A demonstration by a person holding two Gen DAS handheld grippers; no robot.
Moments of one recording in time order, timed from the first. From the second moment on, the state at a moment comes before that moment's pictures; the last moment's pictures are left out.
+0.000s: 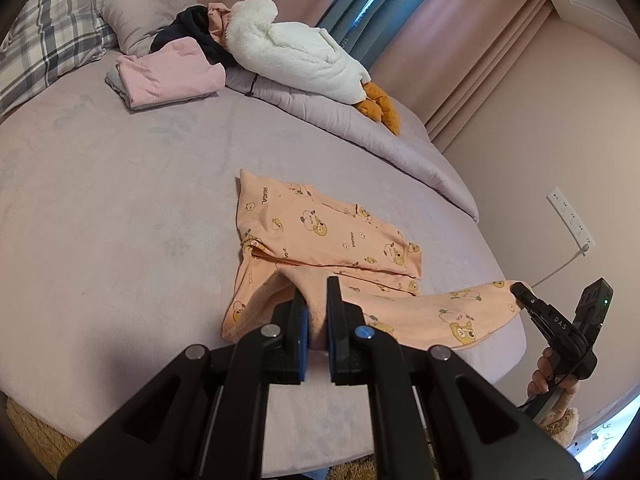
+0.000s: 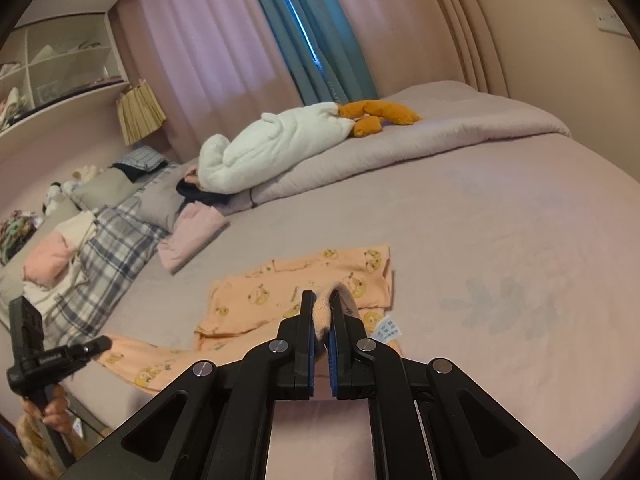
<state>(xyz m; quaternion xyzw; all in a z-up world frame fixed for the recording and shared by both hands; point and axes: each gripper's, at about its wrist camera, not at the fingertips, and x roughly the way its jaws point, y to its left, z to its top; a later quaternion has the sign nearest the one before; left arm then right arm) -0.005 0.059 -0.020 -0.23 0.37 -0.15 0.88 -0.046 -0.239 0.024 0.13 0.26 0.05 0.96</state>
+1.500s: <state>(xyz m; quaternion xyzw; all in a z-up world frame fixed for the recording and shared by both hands) 0.154 0.067 -0.051 -0.28 0.40 -0.11 0.87 0.079 -0.249 0.003 0.12 0.31 0.03 0.94</state>
